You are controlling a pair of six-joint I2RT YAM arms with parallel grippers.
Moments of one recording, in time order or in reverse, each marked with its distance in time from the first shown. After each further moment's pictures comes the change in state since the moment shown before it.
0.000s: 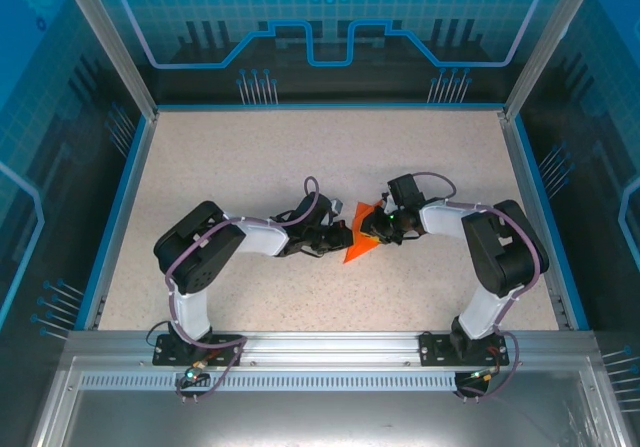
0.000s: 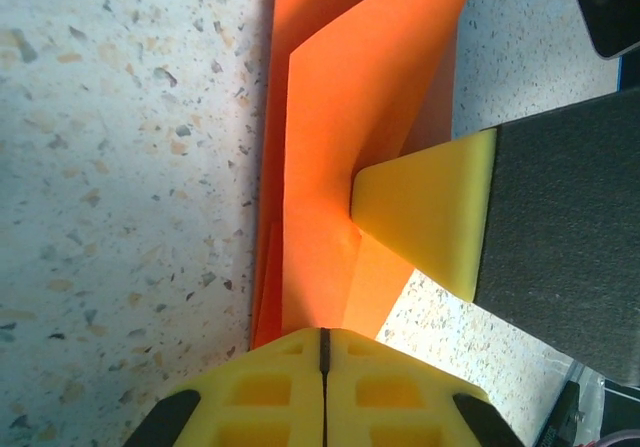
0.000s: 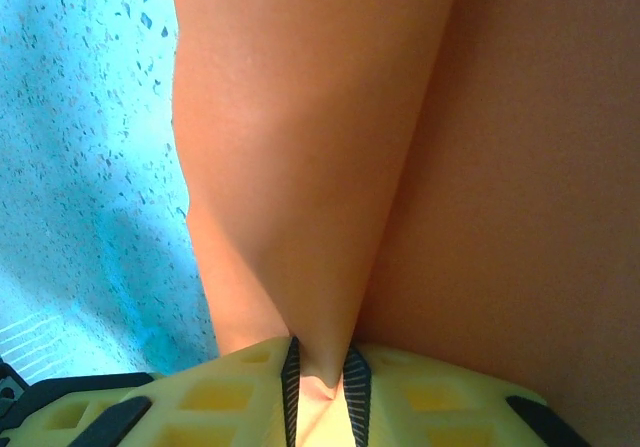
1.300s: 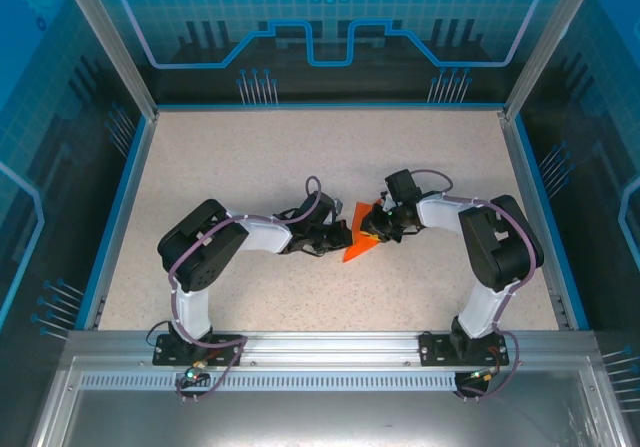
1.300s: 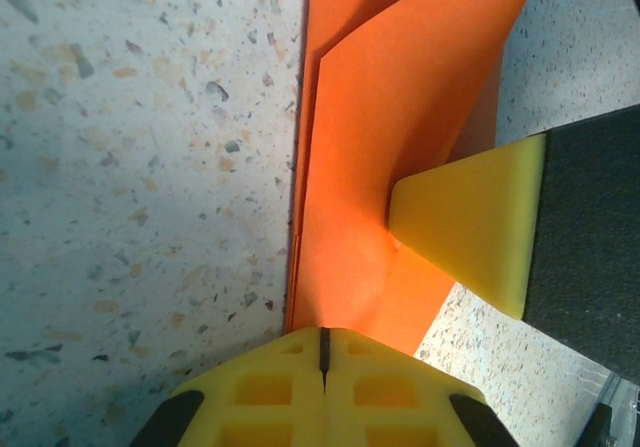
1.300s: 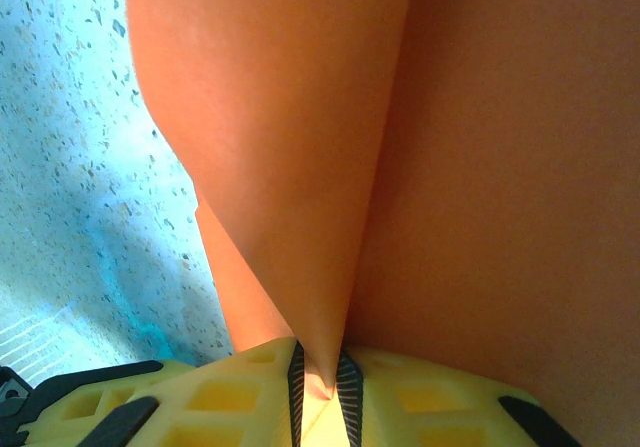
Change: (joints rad) left arm -0.003 0.024 0.041 -0.077 -0.041 0.007; right arm -0.001 0.043 0.068 -0.090 -0.003 0.001
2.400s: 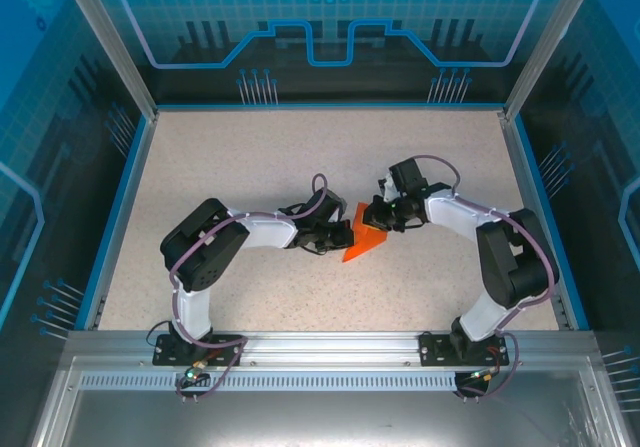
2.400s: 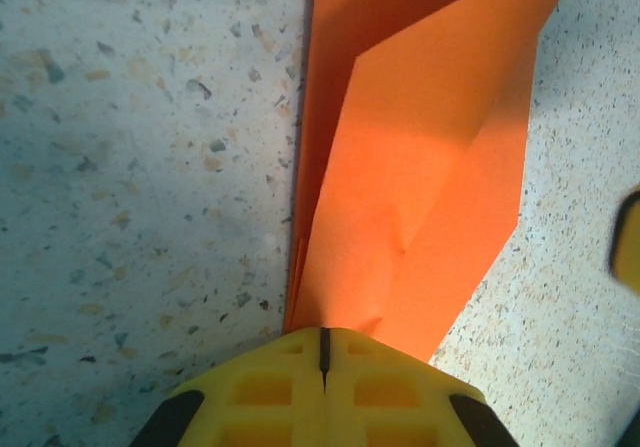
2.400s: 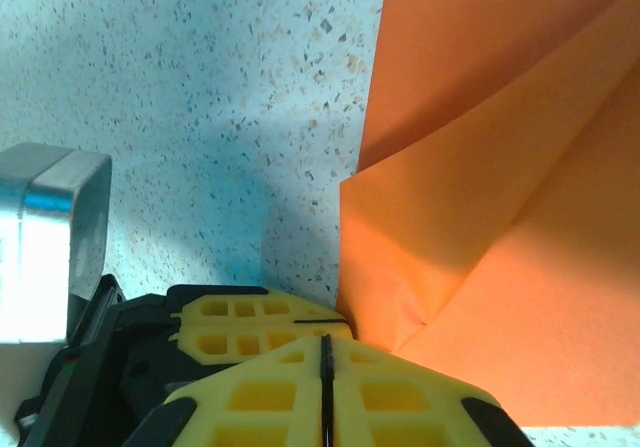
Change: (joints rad) left arm -0.016 0.014 0.091 -0.167 -0.027 0.069; right arm 0.000 -0.116 0.062 -0.114 -0.046 -0.161
